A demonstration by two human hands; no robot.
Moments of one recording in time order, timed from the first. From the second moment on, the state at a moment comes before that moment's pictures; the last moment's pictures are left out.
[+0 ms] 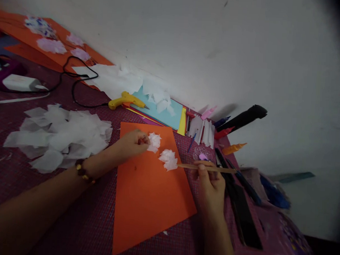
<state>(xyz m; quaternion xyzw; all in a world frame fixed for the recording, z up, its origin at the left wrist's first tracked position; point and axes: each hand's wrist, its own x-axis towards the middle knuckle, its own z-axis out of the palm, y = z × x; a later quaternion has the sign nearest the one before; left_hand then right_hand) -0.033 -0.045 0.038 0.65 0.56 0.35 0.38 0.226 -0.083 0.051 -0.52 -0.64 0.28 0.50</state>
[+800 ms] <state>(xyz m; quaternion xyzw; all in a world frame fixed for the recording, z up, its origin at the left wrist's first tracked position) 0.004 -0.032 0.053 0.72 0.43 0.23 0.50 0.205 -0.076 0.037 -0.50 -0.71 0.25 0.42</state>
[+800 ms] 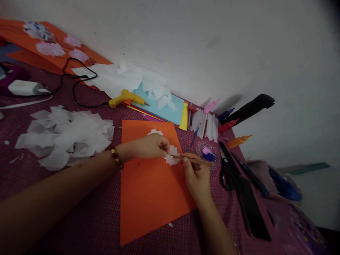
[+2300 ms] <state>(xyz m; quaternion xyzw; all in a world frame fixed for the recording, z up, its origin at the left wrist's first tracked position) 0.012 -0.042 0.020 0.73 0.51 0.33 0.32 0.180 -0.106 0.032 -0.41 -0.89 -0.08 0.17</state>
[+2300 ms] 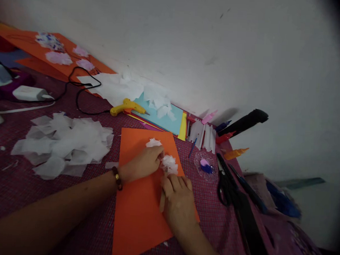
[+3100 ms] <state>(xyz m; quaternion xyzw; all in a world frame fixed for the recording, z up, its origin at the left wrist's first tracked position) 0.014 -0.043 0.016 0.74 0.51 0.33 0.30 0.174 -0.112 0.020 -0.41 -0.90 -0.09 0.15</state>
